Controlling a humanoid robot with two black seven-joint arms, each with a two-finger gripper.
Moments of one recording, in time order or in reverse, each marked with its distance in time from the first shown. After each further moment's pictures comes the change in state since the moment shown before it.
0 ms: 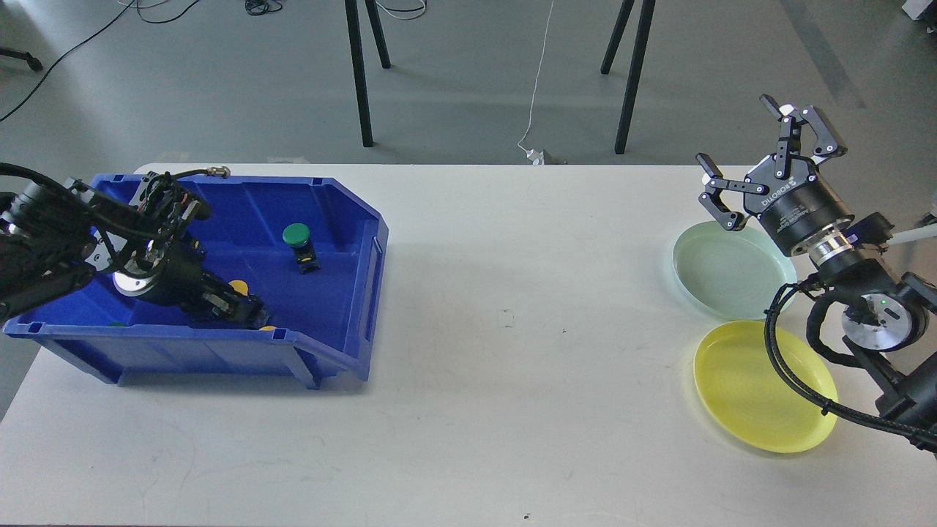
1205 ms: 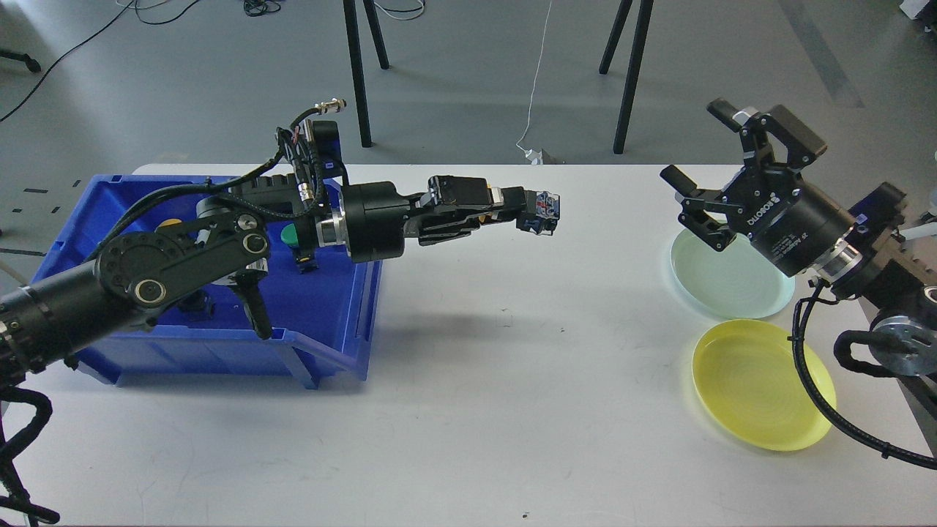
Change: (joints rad) left arm 0.277 -0.261 -0.739 -0.216 -0.619 -0.049 0.000; right arm -0.097 -0.122 -0.077 0.380 -0.332 0.000 0.093
